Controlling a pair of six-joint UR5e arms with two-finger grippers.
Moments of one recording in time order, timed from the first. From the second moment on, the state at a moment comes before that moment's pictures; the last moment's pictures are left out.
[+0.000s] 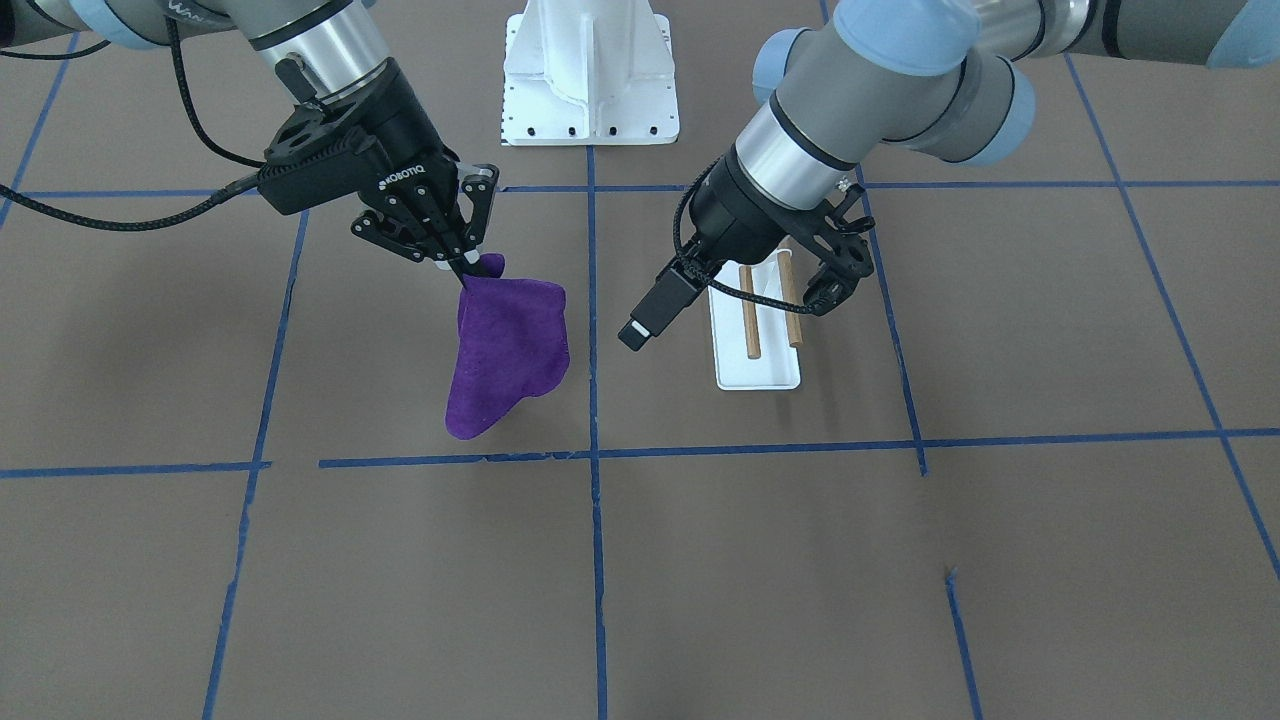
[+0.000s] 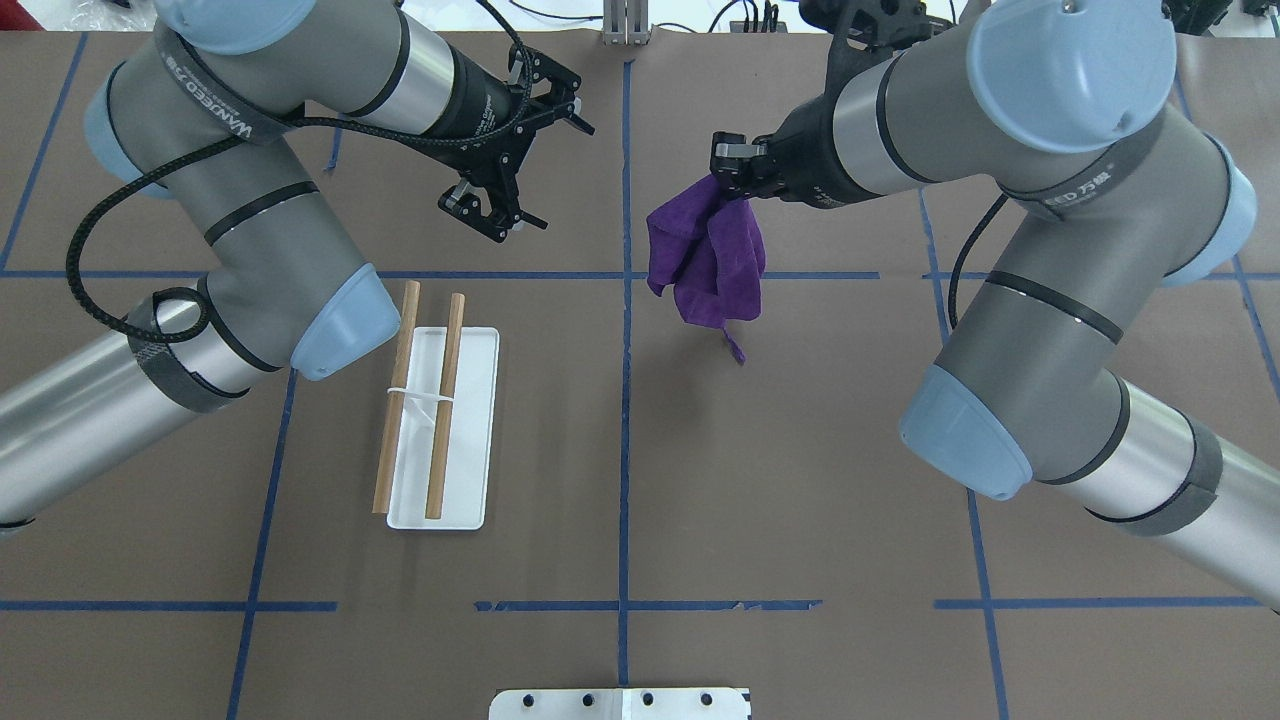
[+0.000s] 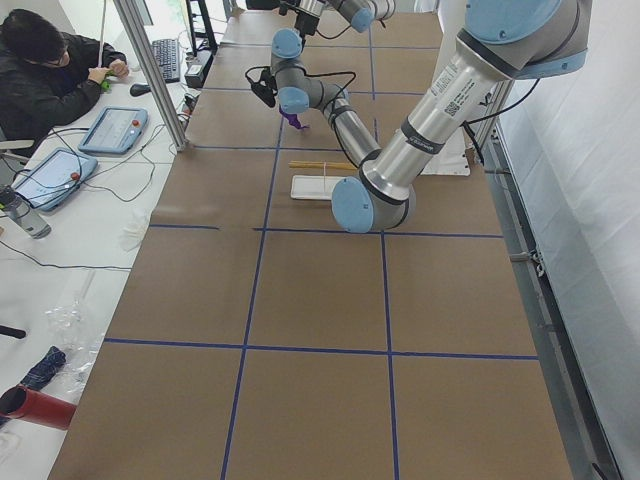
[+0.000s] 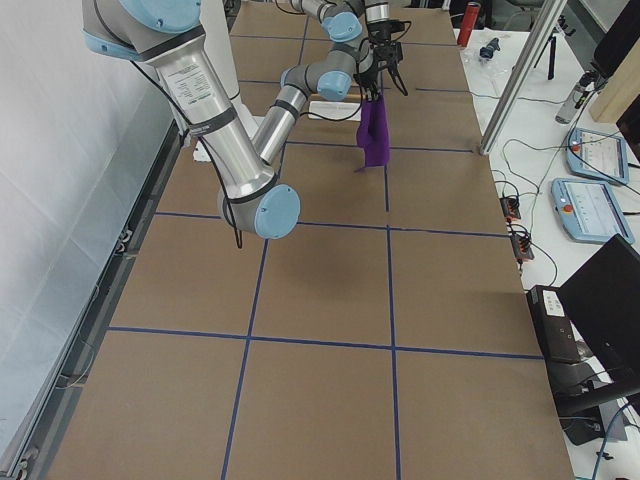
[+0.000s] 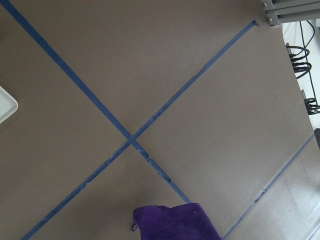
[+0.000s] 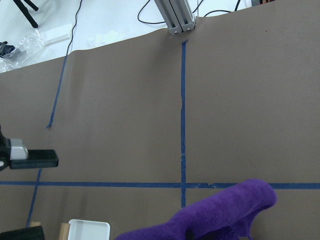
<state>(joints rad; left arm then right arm) -0.81 -2.33 -1.64 -2.04 -2.13 -2.29 0.74 -0.97 1.96 -1.36 1.86 1.26</state>
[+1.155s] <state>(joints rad) -0.74 -2.37 -1.58 -2.13 -2.10 -2.49 0.72 -0.93 1.96 -1.36 1.82 1.27</state>
